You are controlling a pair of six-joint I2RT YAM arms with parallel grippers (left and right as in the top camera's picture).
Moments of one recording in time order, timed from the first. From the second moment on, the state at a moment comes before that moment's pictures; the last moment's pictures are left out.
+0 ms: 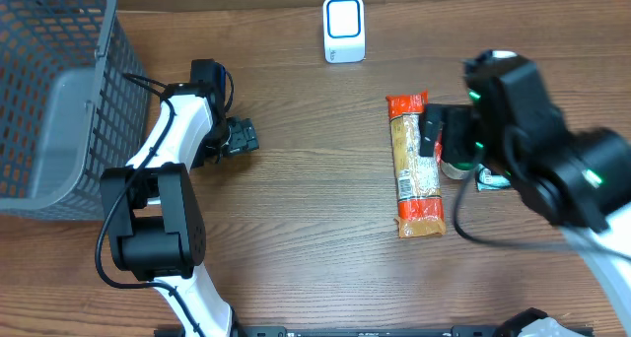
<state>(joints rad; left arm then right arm) 0.04 1.98 1.41 -0.93 -0.10 -0.32 0.50 1.30 1.64 -1.23 0.15 0.46</state>
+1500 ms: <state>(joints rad) 0.04 1.98 1.41 -0.93 -0.10 -0.32 0.31 0.52 1.53 -1.36 0.27 0.45</state>
